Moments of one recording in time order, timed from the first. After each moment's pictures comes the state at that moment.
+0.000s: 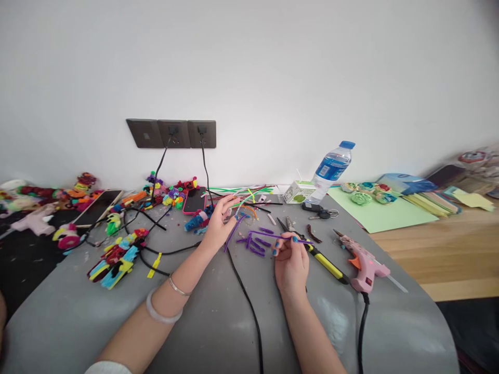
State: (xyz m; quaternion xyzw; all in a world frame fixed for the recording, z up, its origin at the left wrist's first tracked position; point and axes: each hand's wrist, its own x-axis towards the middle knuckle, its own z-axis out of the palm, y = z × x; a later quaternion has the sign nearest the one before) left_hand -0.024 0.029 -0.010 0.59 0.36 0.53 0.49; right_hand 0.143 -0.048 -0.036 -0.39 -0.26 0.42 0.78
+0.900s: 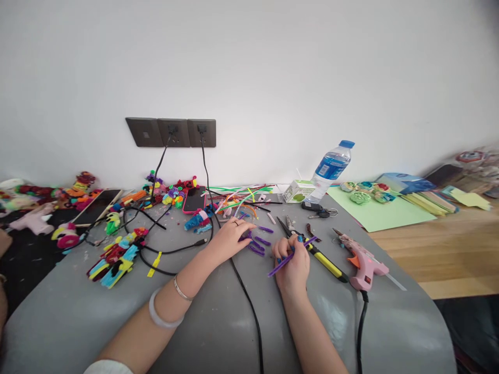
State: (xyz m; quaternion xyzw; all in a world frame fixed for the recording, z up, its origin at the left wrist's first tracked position) left_hand -0.018 0.013 -0.015 0.86 0.37 0.26 0.23; right_hand 0.141 -0.052 -0.027 -0.35 -0.25 0.46 0.78
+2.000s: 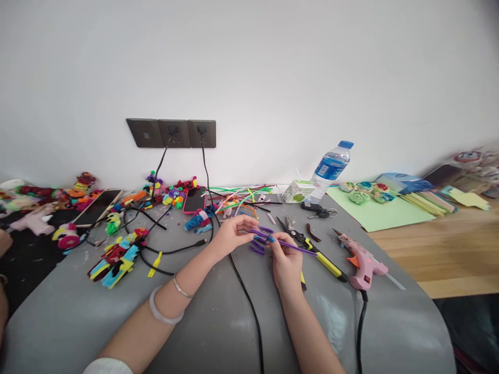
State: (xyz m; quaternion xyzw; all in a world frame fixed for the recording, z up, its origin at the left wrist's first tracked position) left_hand -0.012 0.013 -0.006 0.64 0.28 0.41 0.58; right_hand 0.145 -0.048 -0.049 -0.47 -0.37 0.39 0.70
